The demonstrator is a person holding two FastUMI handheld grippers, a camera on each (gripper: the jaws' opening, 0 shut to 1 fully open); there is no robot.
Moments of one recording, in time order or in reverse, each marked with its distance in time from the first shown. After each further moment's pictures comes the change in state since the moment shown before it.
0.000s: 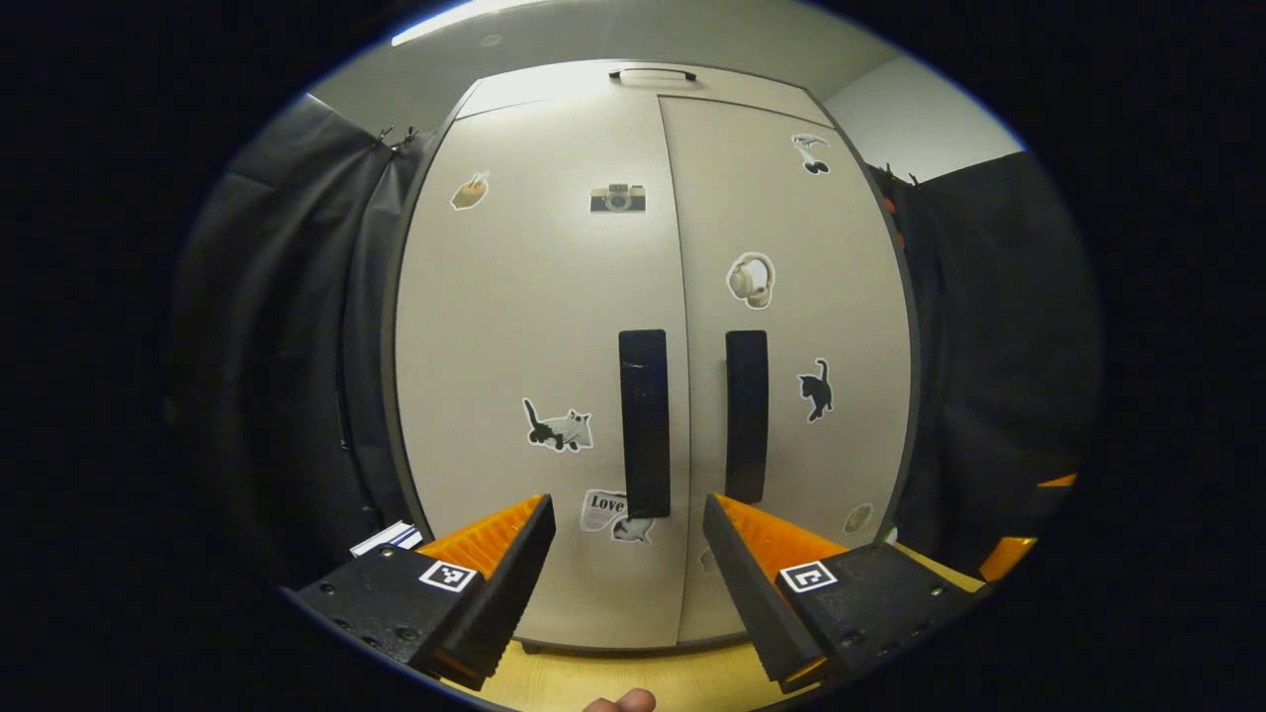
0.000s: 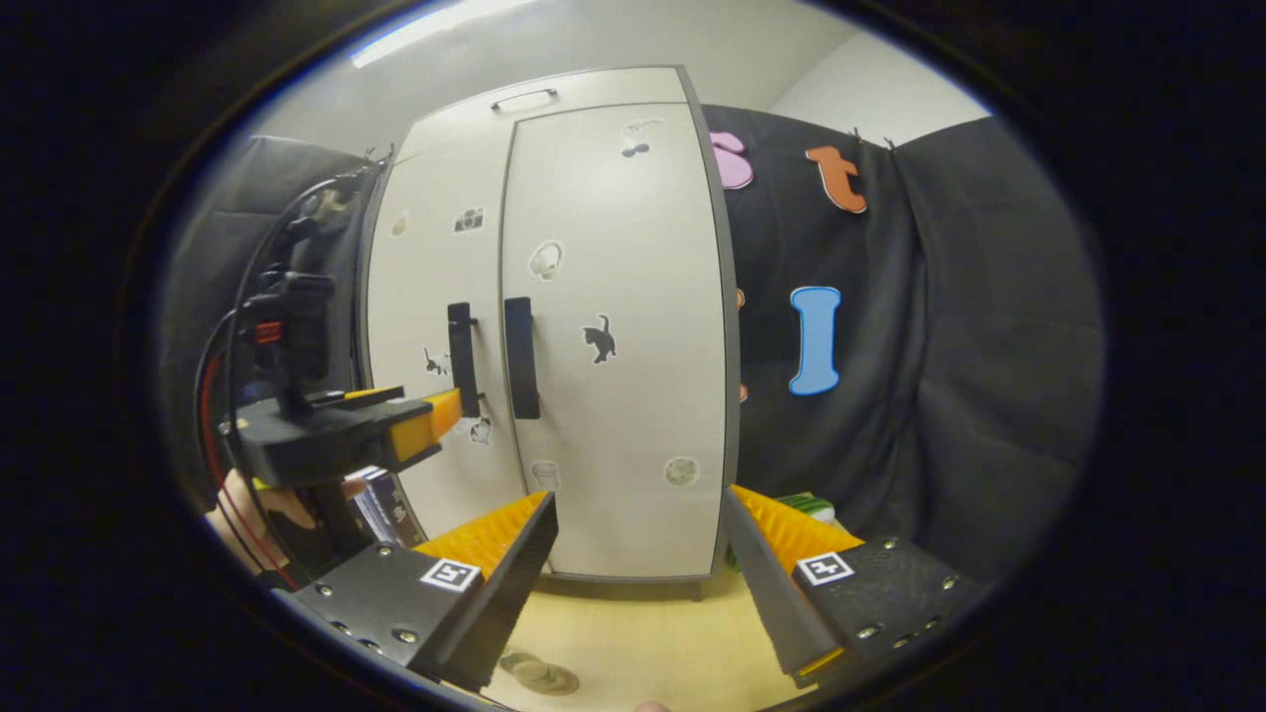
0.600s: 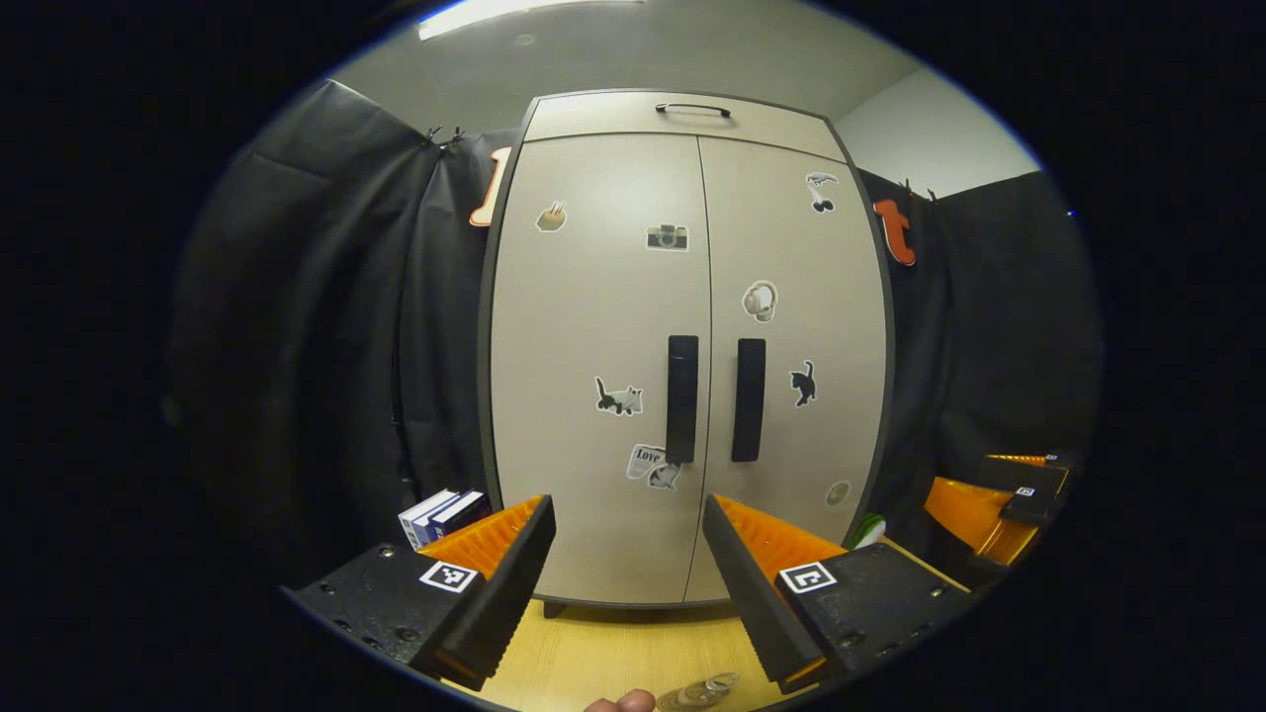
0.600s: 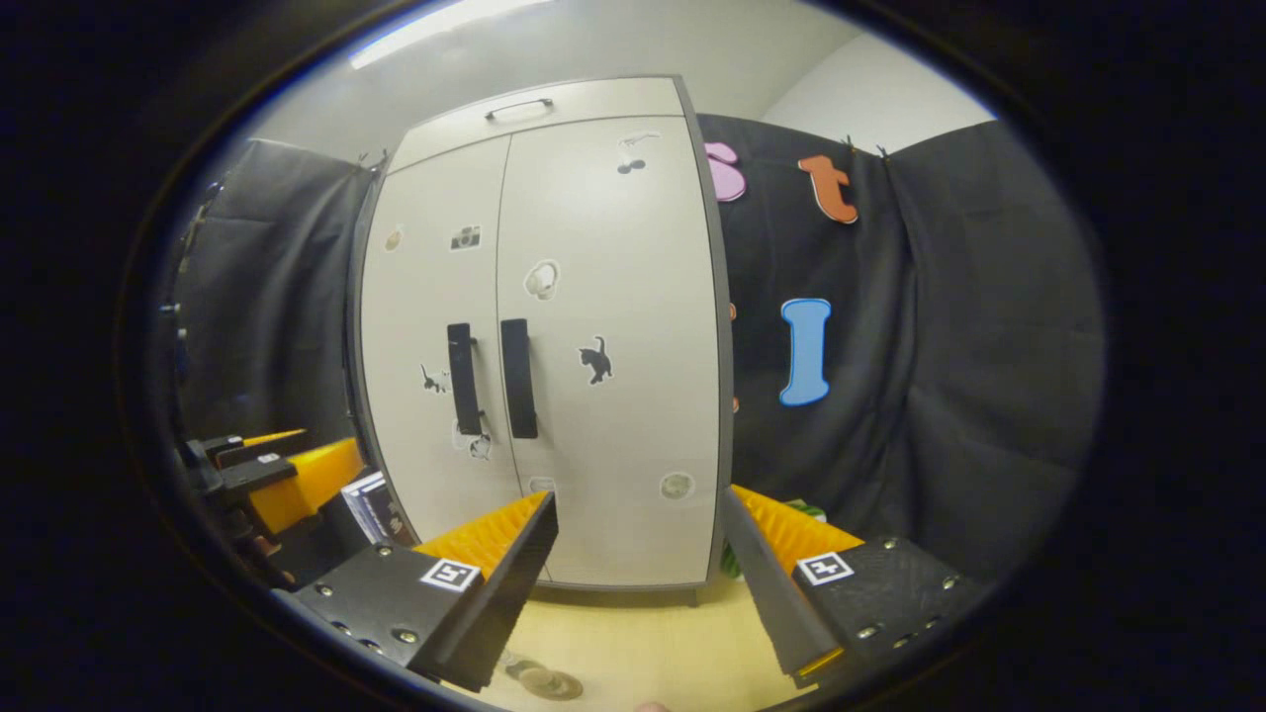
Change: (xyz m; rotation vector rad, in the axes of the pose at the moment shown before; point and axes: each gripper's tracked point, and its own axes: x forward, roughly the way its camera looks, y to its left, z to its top) left arm -0.098 0.024 -0.005 -0.049 0.034 0.076; right arm -0.005 0.003 0.019 0.009 -0.029 -0.024
